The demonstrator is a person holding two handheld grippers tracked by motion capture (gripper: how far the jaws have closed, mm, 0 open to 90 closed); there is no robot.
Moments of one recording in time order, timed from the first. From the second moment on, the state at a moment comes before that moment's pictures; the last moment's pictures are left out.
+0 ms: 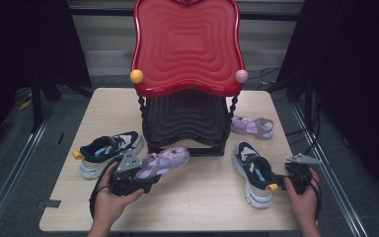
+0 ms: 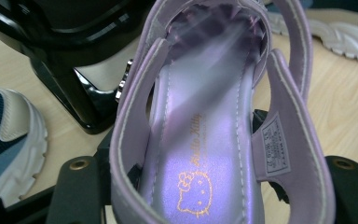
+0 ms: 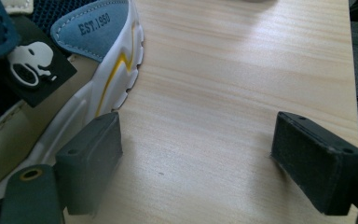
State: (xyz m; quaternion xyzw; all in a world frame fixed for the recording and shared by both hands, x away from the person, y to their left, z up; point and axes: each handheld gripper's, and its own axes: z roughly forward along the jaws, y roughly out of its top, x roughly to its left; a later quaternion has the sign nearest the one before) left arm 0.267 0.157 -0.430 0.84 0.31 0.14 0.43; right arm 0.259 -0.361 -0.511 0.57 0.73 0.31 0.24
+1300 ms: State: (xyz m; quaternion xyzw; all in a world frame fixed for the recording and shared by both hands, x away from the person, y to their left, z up) left arm 0.279 0.123 -0.391 0.80 0.35 0.21 0.45; right arm 0.259 -0.361 -0.511 0.57 0.73 0.31 0.24
